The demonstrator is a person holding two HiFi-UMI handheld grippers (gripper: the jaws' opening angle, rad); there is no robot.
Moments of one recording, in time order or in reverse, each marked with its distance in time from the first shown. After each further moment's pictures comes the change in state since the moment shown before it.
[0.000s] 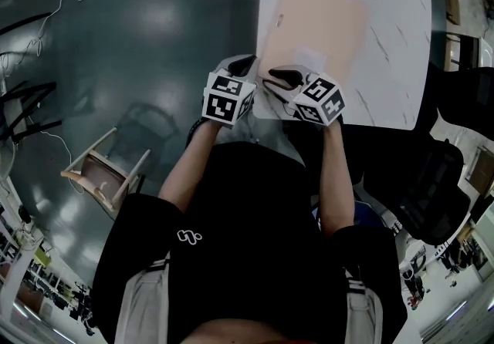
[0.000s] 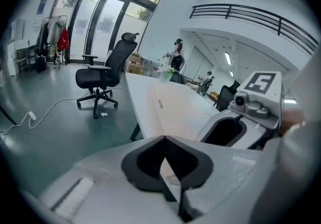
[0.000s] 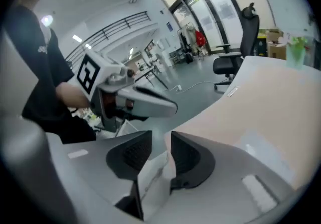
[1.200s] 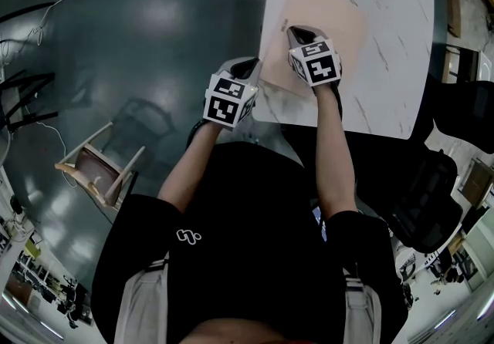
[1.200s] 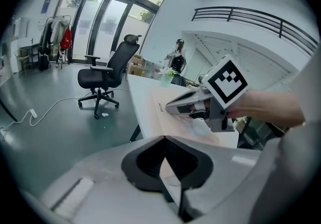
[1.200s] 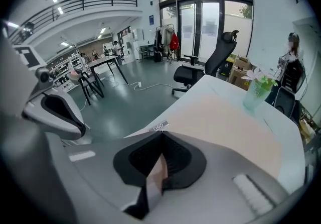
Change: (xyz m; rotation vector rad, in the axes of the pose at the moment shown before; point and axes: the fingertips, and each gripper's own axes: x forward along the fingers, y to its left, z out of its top) left arm -0.003 0.003 0.004 -0.021 -0.023 0.008; right arm -0.004 -0.141 0.056 -0.052 0.062 -0.508
